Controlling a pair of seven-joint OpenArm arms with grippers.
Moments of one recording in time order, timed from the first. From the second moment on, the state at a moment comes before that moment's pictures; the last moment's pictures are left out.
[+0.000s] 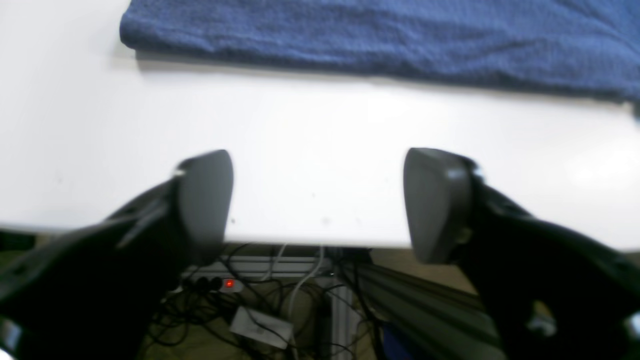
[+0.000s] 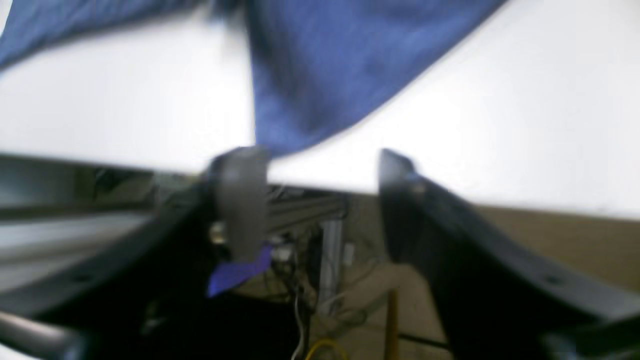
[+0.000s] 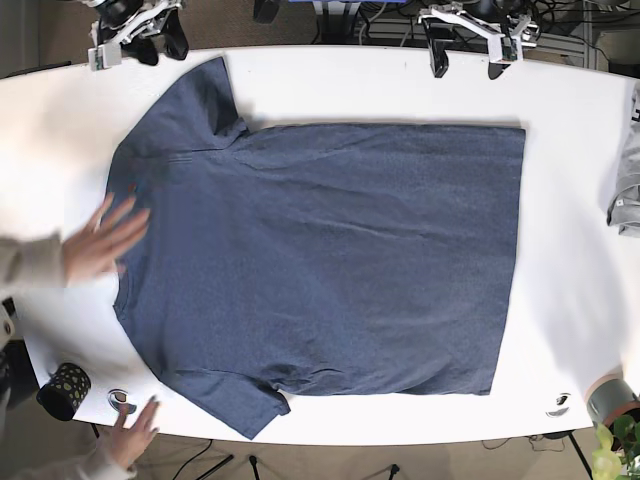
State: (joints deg) left arm 57.0 0.9 -8.3 113.1 -12.6 -8.6 4.2; right arm -49.3 9.4 34.9 108.2 41.0 39.5 -34.8
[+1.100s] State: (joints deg) left arm 47.1 -3.0 -8.5 112.3 -16.6 -8.6 14.1; right arm -25.6 0.3 50.0 99.7 42.2 39.7 -66.5
